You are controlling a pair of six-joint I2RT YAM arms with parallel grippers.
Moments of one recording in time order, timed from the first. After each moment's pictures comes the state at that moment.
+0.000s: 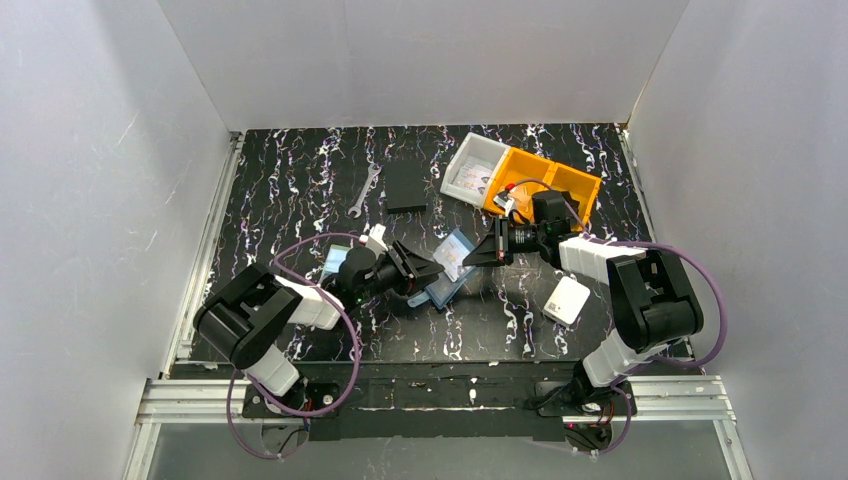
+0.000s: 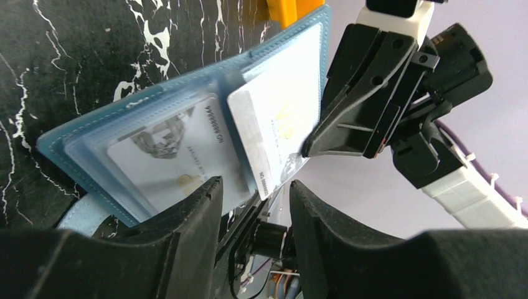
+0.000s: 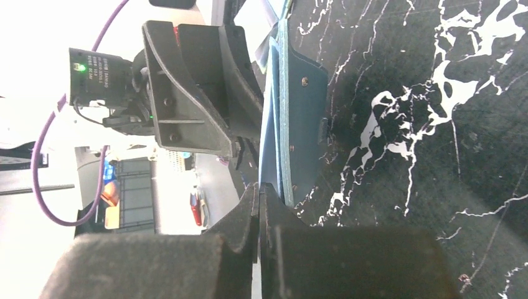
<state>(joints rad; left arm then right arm) -0.67 1.60 0.41 0.90 0.31 -1.36 0.29 1.60 0.75 0.16 -1.09 0.64</state>
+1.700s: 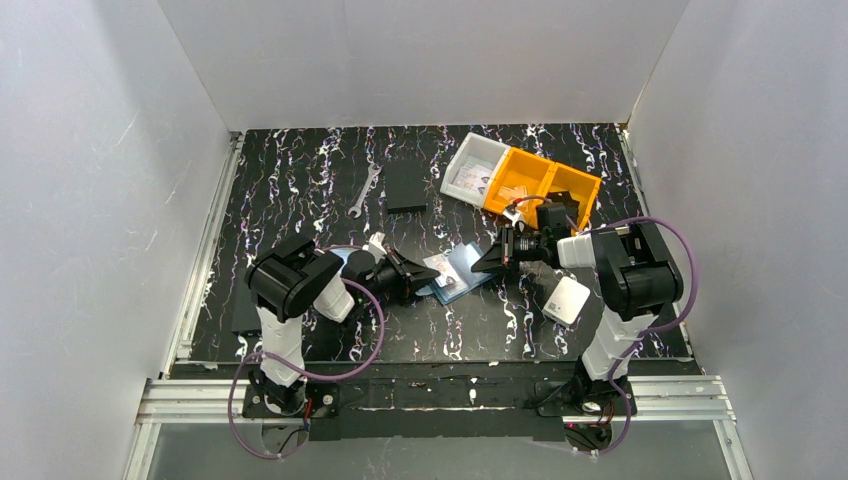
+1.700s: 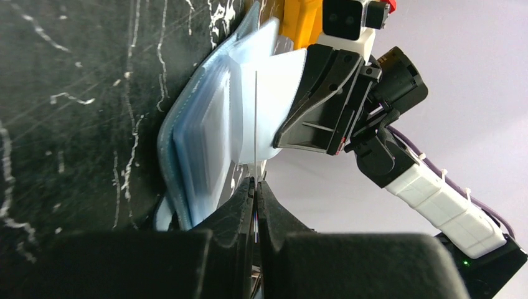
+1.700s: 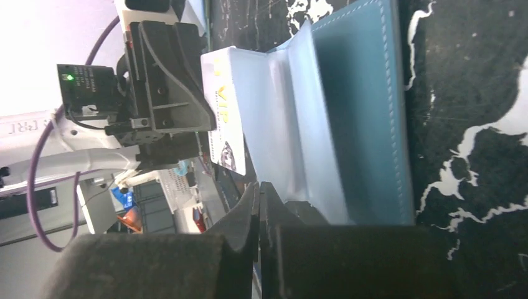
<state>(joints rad) -0.59 1.95 0.42 1.26 0.41 -1.52 0.21 1.81 0.74 0.22 -1.08 0.63</state>
